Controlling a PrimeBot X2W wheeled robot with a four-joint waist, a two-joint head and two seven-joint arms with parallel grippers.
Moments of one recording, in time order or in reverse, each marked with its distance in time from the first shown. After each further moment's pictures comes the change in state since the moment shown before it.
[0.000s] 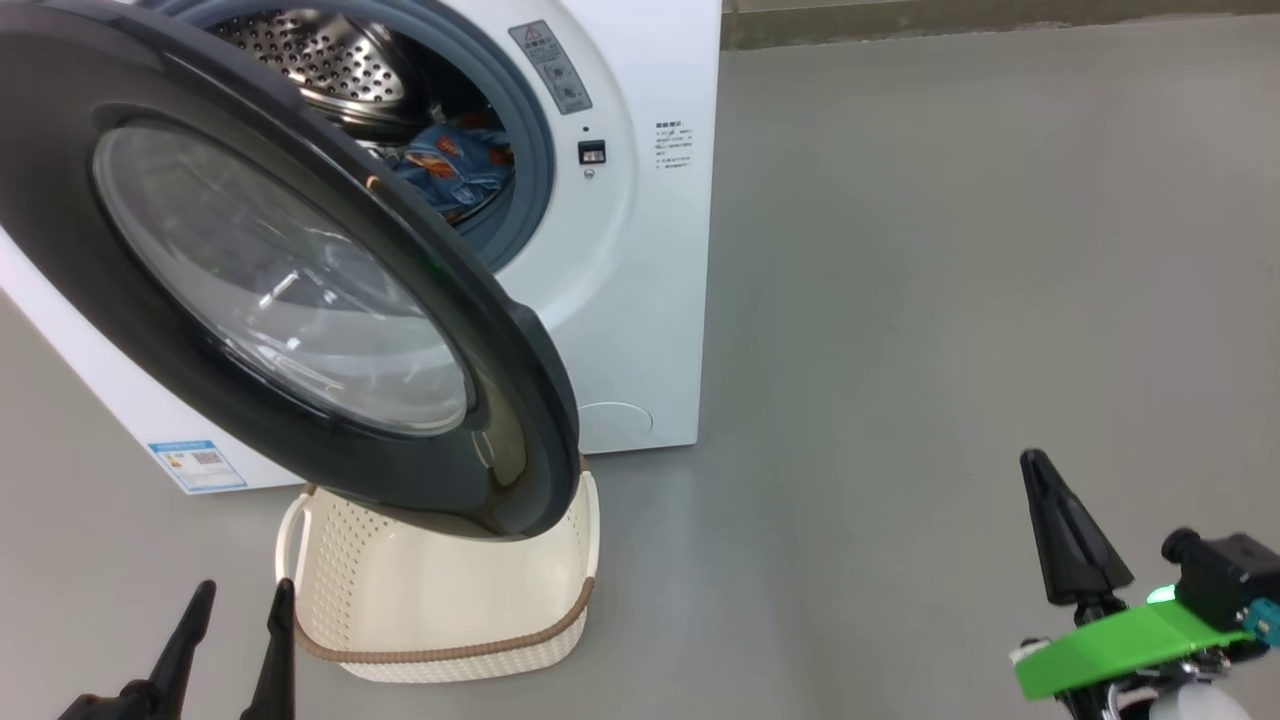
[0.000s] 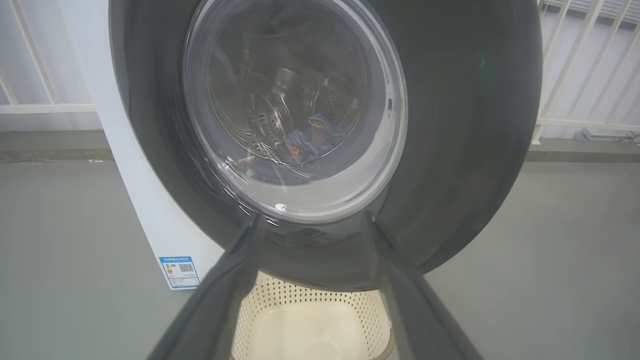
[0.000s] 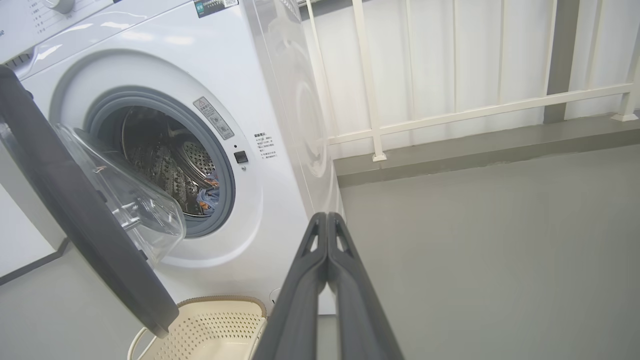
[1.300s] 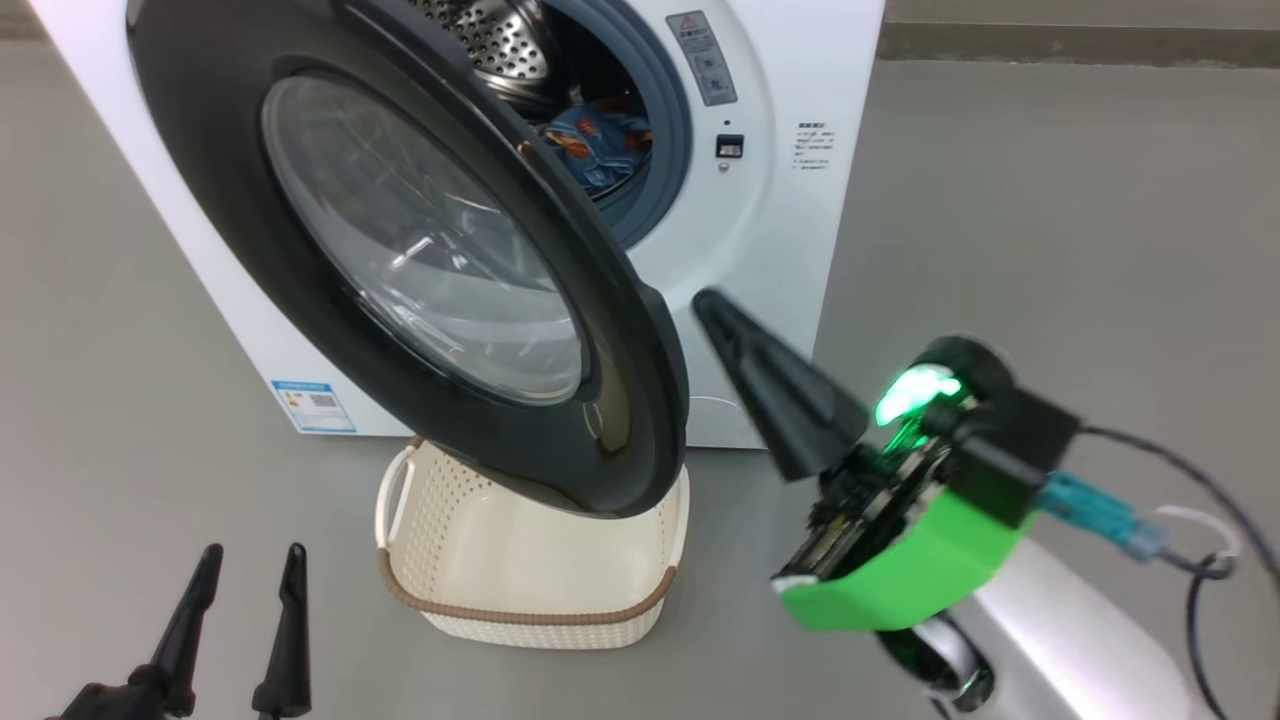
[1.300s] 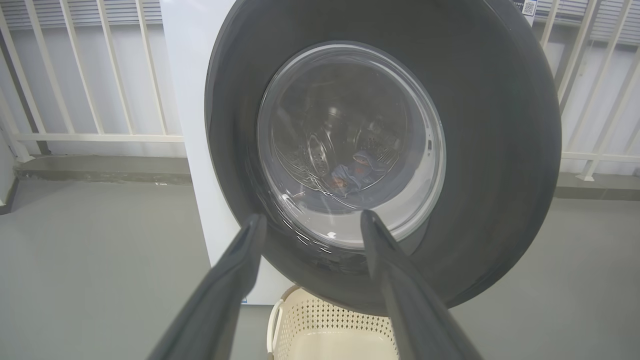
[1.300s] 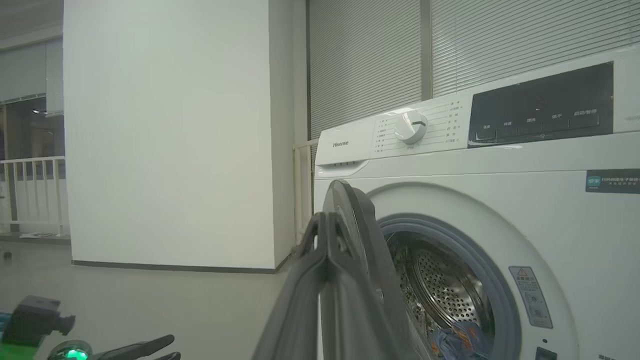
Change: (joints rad) left arm 0.001 -0.059 0.035 -0.105 0.071 0.000 -0.003; right arm -0.428 0.008 0.456 -0.231 0.013 0.000 -0.003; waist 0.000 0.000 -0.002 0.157
